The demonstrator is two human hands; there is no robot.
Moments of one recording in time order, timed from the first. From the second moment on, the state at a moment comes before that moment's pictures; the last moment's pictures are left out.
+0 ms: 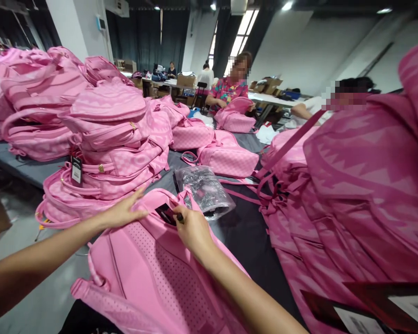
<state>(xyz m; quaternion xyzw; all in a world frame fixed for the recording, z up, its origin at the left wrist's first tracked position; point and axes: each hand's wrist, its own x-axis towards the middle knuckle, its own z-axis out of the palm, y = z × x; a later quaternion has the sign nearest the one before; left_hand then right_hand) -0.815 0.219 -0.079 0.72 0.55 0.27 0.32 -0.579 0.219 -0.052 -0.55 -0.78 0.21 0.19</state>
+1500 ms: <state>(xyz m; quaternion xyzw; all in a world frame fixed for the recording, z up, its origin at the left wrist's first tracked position) -0.803 0.187 -0.109 0.71 0.59 0.29 0.24 -0.629 0.260 -0.072 -0.44 -0.86 0.23 0.14</state>
